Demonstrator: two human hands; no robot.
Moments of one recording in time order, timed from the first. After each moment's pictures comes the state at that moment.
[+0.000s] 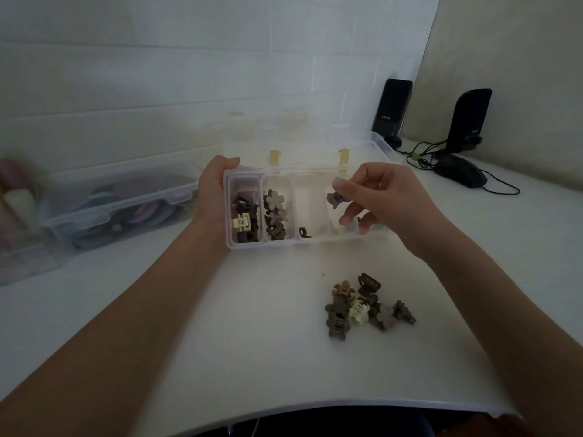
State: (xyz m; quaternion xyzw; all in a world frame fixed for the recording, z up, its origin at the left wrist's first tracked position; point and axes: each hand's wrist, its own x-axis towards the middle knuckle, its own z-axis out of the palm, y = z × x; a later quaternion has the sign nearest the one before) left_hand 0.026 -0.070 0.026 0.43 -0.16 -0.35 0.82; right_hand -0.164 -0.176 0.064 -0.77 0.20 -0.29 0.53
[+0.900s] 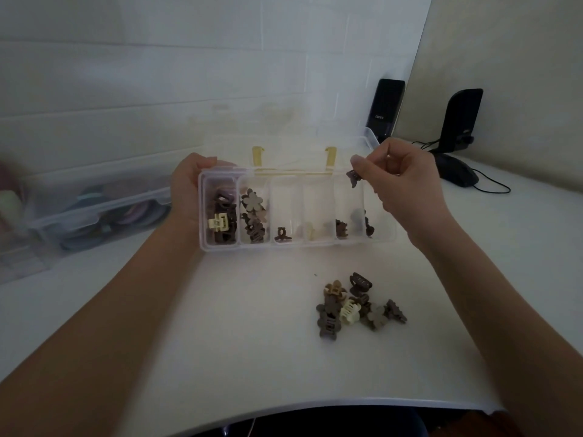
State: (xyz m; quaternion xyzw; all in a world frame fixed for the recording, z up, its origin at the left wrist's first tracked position) left_hand 0.037 -0.059 0.031 0.34 -0.22 -0.36 0.84; right_hand -0.168 -0.191 0.067 -0.76 0.22 -0.44 0.42
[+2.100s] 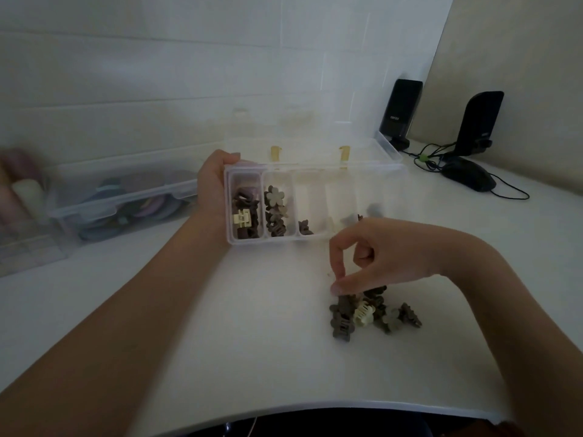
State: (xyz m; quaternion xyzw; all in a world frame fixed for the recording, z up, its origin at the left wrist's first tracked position) left_hand 0.024 -0.066 0.033 0.39 -0.14 -0.34 0.85; right_hand -0.178 -0.160 0.070 -0.96 0.13 0.12 0.23
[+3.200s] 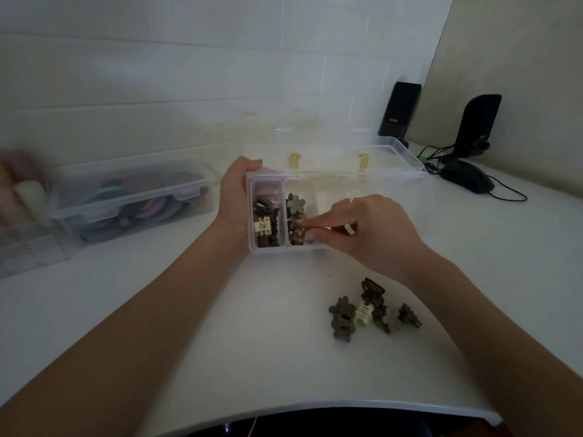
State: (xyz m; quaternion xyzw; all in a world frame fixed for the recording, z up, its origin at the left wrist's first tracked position) left_hand 0.004 -0.069 0.031 0.39 -0.19 -0.41 0.80; right_hand -0.155 -0.160 0.041 -0.95 0.09 -0.26 0.13
